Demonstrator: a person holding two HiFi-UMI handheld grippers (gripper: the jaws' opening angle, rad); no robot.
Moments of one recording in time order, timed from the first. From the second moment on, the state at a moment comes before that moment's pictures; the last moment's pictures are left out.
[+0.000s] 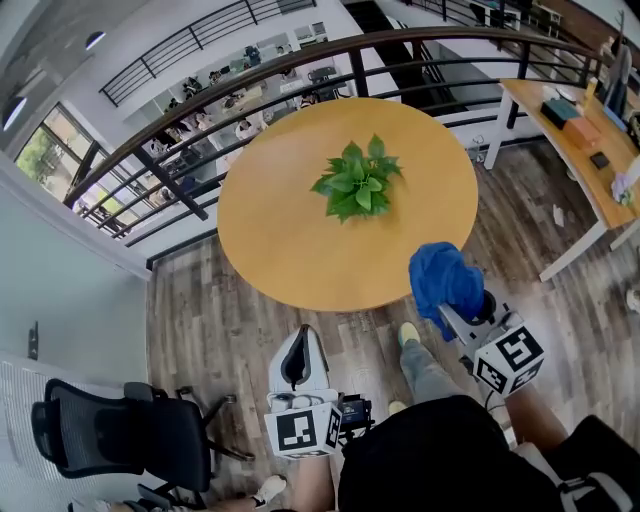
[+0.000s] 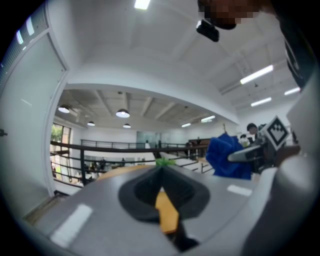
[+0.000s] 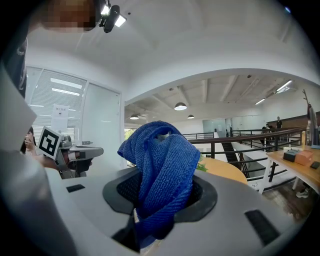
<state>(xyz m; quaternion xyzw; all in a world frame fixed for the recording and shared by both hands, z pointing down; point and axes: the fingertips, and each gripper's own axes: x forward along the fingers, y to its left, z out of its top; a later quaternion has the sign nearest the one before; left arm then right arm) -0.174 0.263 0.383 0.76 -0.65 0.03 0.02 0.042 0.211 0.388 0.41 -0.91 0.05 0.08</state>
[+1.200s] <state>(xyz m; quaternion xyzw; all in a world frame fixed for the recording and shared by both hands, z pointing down) -0.168 -0.019 0.373 0.73 -0.68 0.08 0.02 0.051 -0.080 0.384 0.37 -0.92 0.04 0.07</state>
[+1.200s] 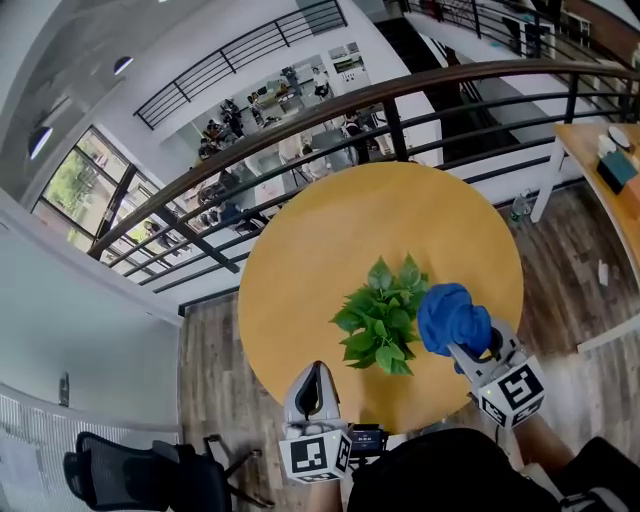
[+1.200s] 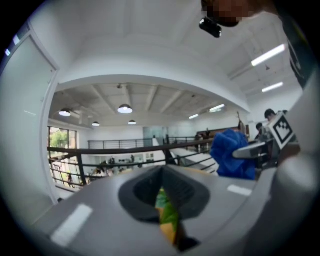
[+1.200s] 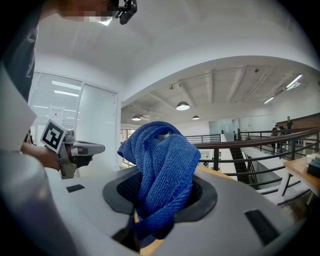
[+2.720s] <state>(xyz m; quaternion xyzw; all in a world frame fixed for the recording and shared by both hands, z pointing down) -0.141 -0.094 0.446 0.85 -0.51 0.08 0.05 0.017 -0.155 0.433 0.34 -0.93 0.03 0.14</state>
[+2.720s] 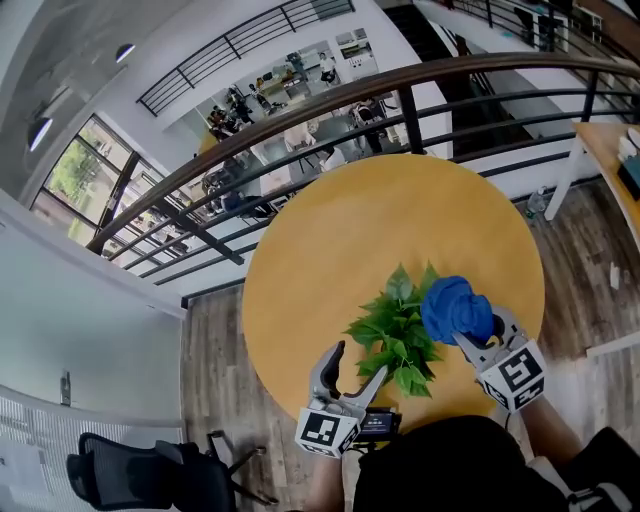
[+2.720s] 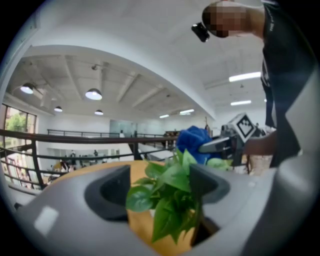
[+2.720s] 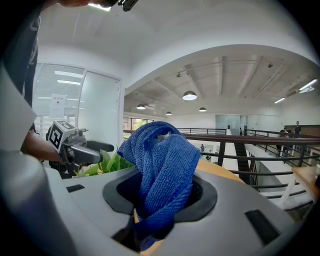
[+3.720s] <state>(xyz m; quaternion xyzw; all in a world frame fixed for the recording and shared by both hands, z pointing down) -0.140 -0.096 0.457 0.84 -0.53 0.11 0.02 0.085 -0.195 0.529 0.42 -0.86 0.04 0.28</state>
